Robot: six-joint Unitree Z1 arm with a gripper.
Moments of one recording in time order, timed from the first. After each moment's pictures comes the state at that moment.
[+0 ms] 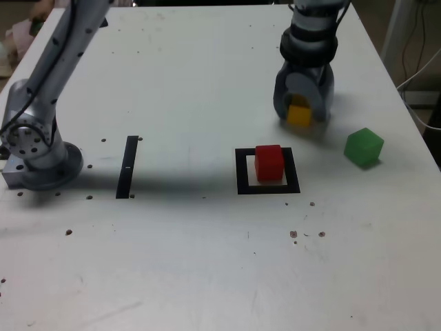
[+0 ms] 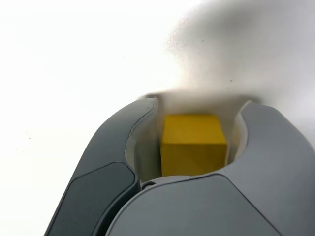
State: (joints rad) arm 0.21 2.23 -1.76 1.08 0.16 0.59
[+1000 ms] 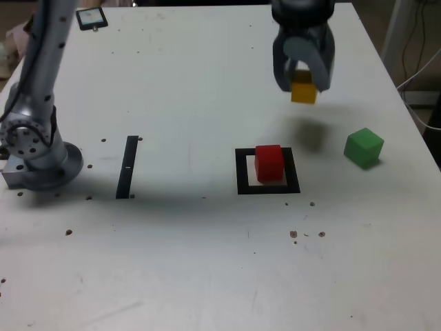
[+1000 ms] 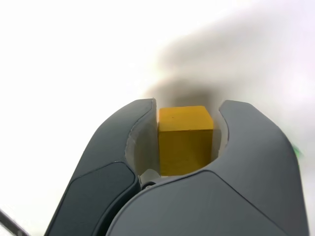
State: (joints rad) arm 0.16 2.02 -1.73 1.12 0.13 0.49
